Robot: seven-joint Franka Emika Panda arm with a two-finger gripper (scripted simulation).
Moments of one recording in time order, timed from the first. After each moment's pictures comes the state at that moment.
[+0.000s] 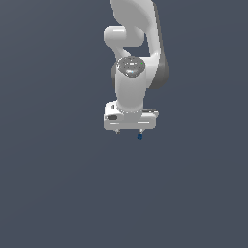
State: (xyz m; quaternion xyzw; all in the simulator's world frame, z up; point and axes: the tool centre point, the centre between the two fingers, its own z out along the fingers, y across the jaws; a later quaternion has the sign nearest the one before) arm -0.006 0.022 0.168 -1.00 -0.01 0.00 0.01
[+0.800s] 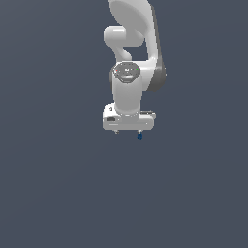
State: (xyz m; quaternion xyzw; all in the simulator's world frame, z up) arm -0.015 0.018 0.154 -1.00 0.01 0.02 0.02
